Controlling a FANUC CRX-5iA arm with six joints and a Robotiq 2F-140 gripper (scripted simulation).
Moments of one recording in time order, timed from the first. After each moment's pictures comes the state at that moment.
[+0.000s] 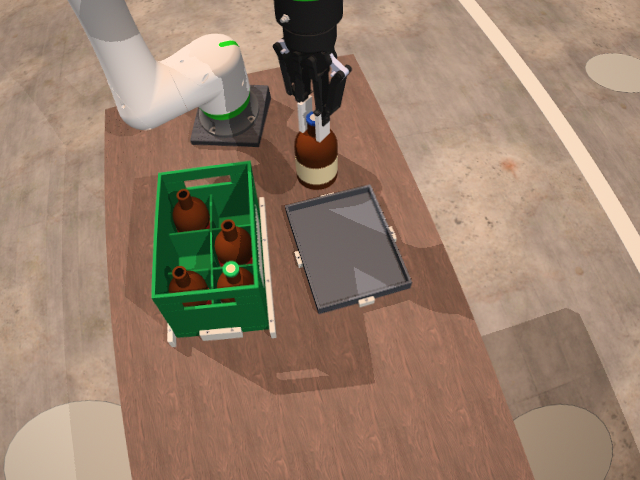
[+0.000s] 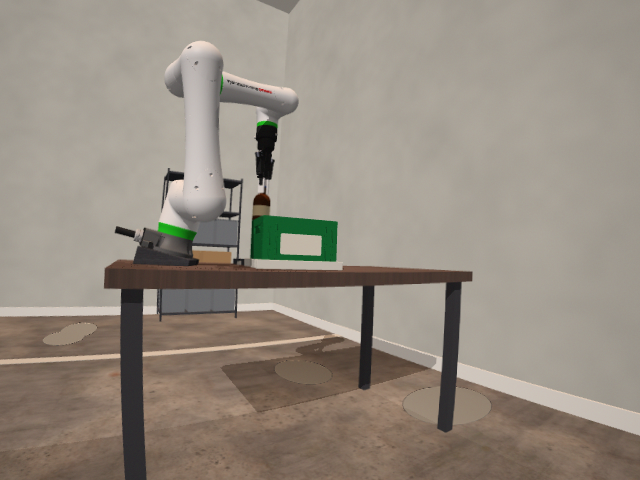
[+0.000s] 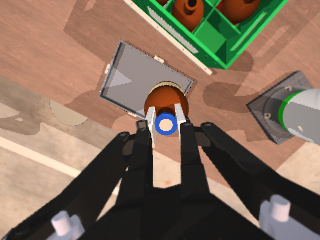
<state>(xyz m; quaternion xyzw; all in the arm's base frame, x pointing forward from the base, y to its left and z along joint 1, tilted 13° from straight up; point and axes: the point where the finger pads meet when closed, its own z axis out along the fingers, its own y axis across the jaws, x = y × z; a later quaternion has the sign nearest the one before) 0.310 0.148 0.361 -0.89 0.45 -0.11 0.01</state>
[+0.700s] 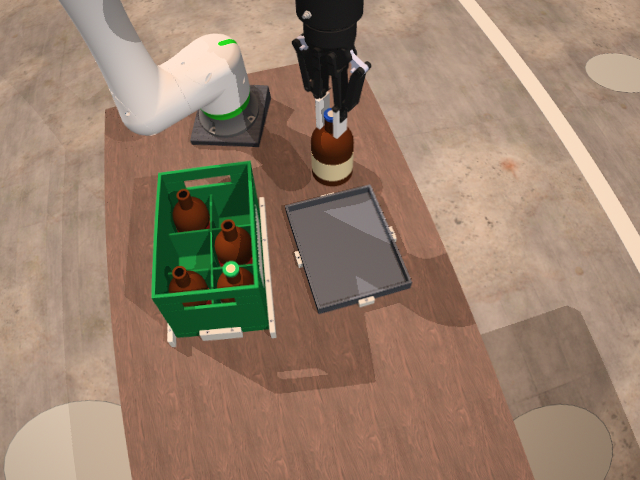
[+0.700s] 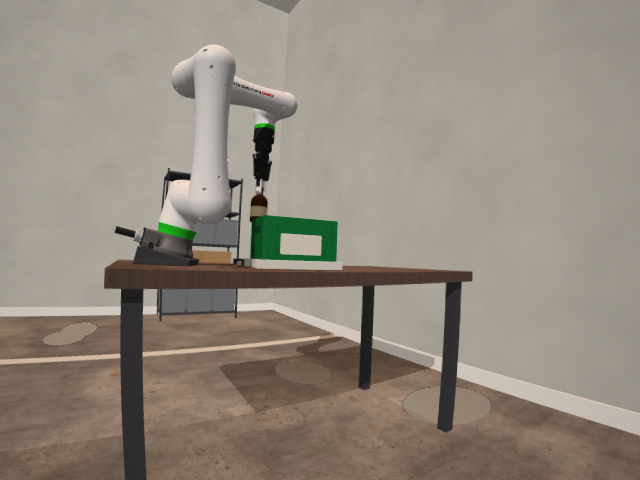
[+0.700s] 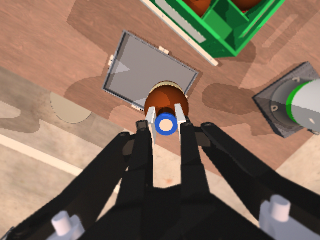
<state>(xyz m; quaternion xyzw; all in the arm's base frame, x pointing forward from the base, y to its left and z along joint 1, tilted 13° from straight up) 0.310 0.177 0.359 -0.89 0.45 -0.11 0.01</state>
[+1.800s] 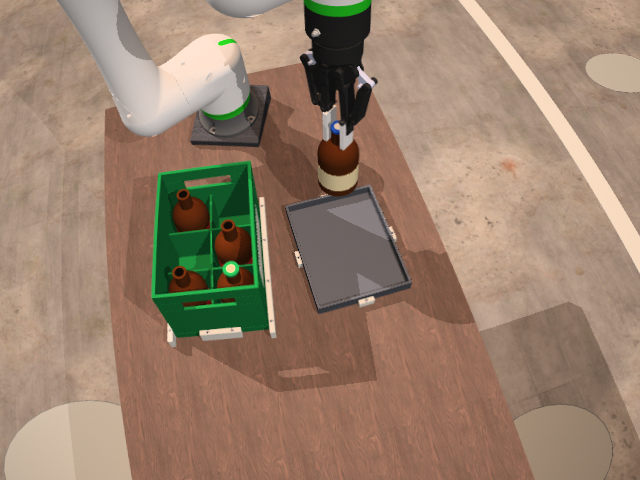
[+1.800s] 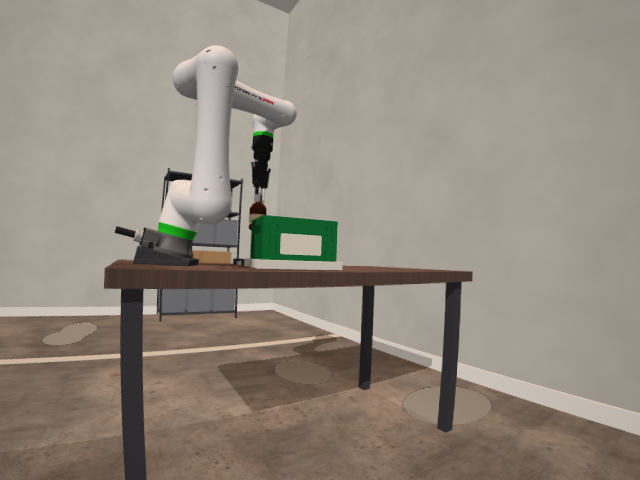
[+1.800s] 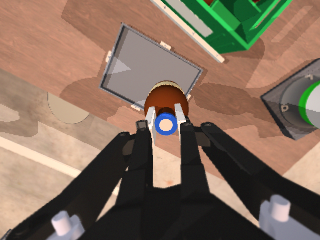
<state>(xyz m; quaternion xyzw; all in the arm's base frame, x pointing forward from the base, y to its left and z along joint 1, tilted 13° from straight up) 0.317 0.185 0.326 -0.89 0.45 -0.11 0.01</state>
